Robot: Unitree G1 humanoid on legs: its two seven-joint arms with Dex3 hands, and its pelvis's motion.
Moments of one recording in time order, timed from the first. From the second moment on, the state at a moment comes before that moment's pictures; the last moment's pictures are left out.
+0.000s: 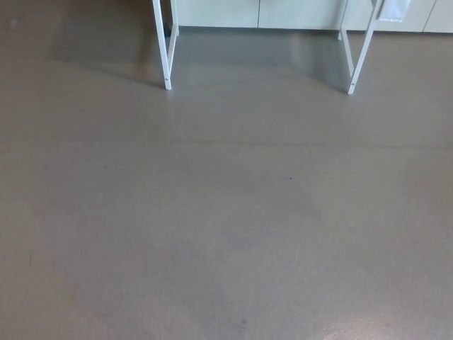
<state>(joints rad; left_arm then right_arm) 0.11 0.66 0.21 1.08 0.04 0.05 -0.14 0.00 -0.75 -0.07 1.12 -0.17 -0.09 0.26</state>
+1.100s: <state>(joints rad) 0.09 0.65 0.21 1.15 0.02 0.05 -0.18 -0.05 -0.79 -0.07 1.20 -0.14 -0.15 0.32</state>
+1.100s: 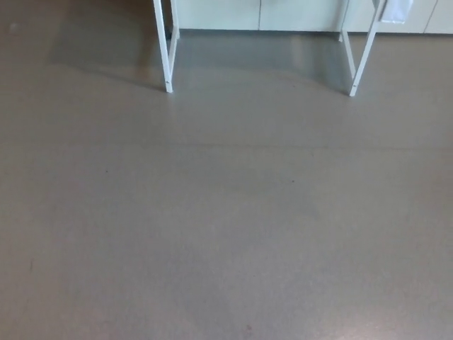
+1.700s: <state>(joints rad) 0.11 0.64 0.23 1.14 0.01 0.05 -0.18 -0.07 -0.77 -0.09 1.19 -0.13 -0.17 0.35</state>
